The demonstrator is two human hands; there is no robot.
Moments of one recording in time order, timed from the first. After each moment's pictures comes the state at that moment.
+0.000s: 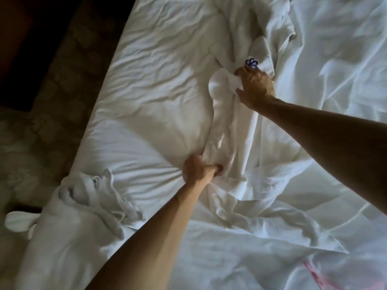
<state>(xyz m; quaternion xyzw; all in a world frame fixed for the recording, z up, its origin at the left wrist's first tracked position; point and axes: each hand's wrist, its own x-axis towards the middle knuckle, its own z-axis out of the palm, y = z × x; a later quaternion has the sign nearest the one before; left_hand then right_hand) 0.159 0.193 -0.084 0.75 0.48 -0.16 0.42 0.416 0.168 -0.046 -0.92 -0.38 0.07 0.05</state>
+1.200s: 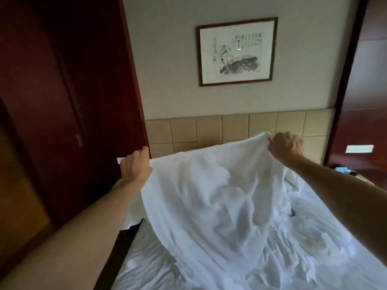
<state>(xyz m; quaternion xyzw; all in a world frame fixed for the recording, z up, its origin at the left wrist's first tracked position) 0.230 0.199 0.673 0.91 0.30 0.27 -0.09 0.430 -0.154 0.695 -0.96 -0.06 -0.23 0.16</state>
